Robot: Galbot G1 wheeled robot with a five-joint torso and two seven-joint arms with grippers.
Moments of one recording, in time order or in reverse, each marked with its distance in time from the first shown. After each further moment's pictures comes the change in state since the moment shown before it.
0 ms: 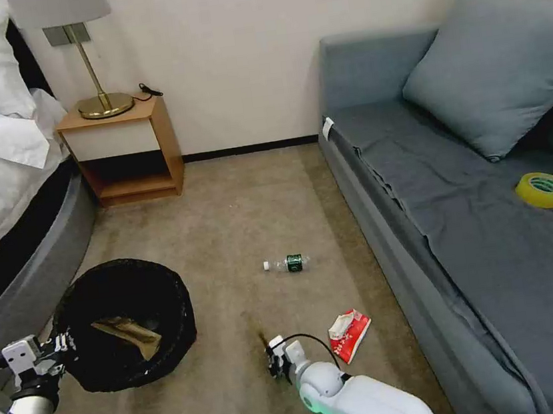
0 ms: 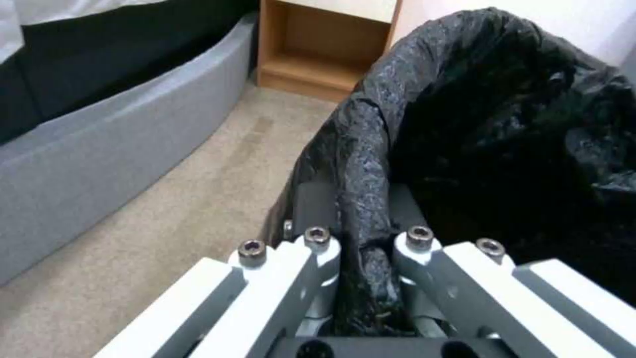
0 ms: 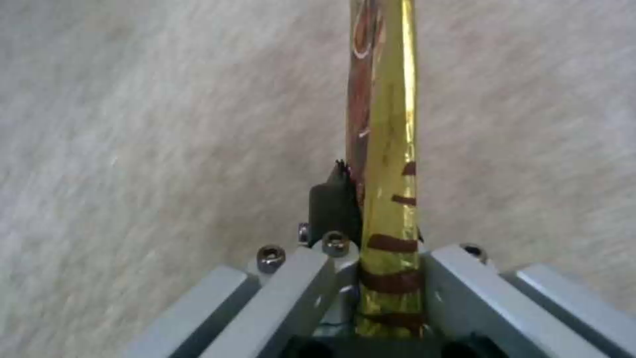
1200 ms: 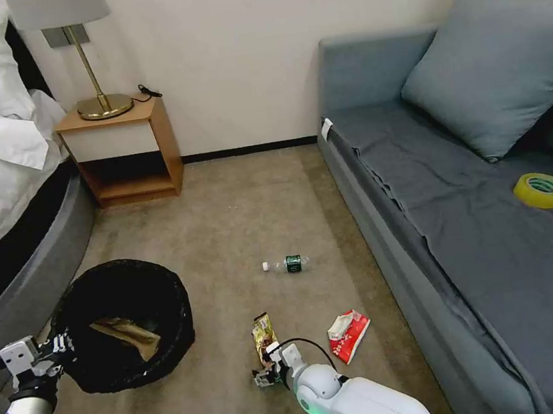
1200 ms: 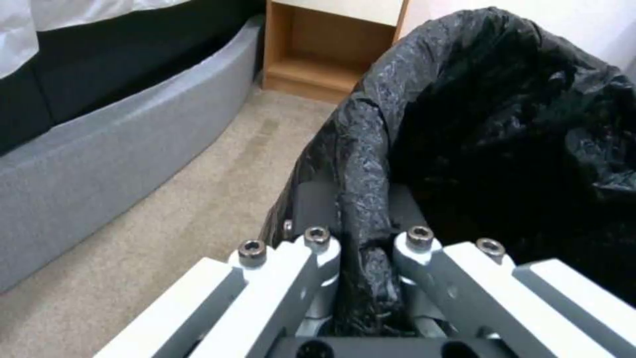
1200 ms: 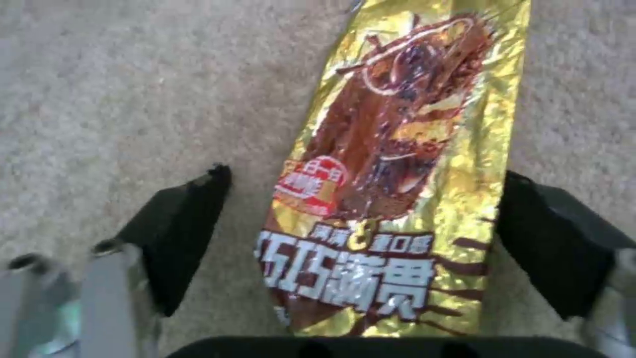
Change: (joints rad) left arm 0.008 -0.002 -0.014 -0.005 -0.003 0.003 -0.002; right arm -0.002 0.021 -0.033 -0.029 0.014 -0.067 -0.025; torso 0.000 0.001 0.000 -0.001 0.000
